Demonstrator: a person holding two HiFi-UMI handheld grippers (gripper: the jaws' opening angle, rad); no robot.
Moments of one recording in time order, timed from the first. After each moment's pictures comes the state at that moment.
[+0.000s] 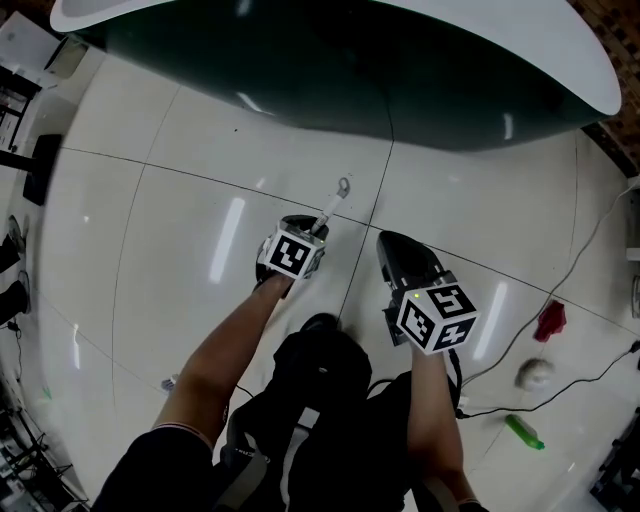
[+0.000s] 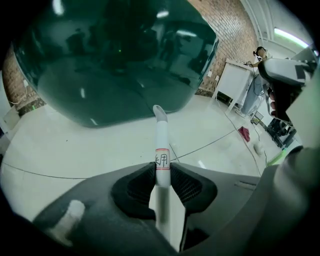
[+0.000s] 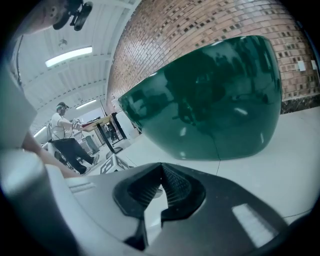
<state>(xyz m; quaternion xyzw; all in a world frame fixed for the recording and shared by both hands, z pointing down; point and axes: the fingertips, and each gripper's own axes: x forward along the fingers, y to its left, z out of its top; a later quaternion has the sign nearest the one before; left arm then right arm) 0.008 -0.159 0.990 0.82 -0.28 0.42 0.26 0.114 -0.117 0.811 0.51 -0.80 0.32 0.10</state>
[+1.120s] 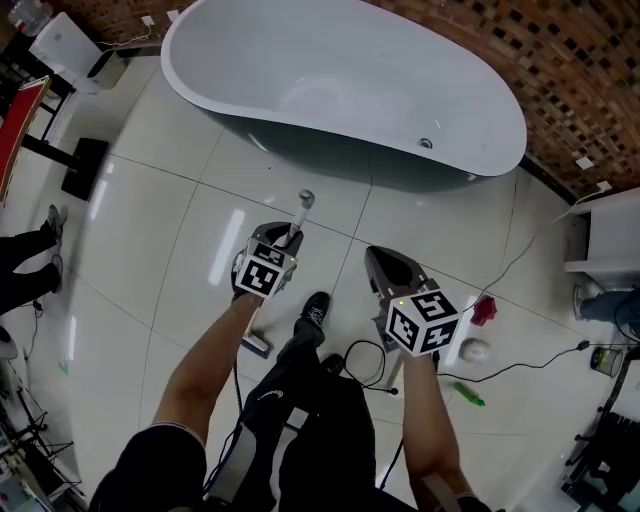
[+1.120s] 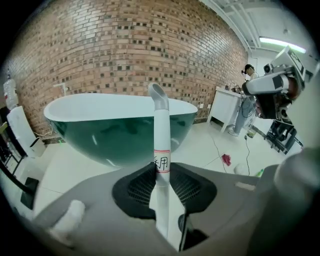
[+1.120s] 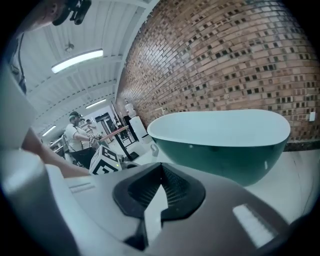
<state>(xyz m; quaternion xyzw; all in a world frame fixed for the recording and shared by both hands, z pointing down) -0.064 -0.140 0.559 0.85 -0.33 0.36 0.19 0.069 -0.078 0.427 0.47 -0.82 0.30 0.13</state>
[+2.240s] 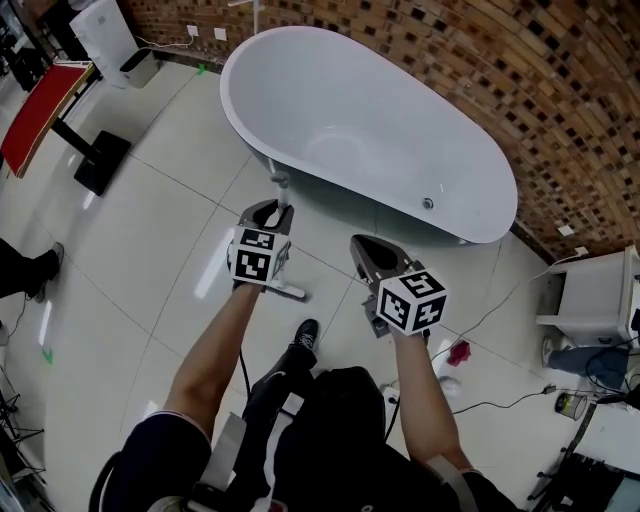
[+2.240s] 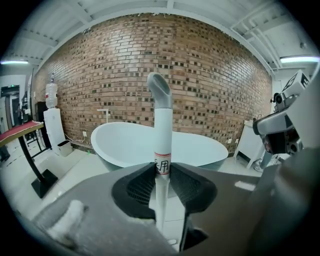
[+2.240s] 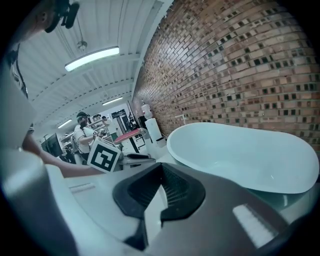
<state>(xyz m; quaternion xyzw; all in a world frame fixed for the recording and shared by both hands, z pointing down) -0.188 -0.259 0.384 0.82 -0.49 0.21 0.19 -0.054 -0.182 0.309 0.40 -0.87 0.26 0.14</state>
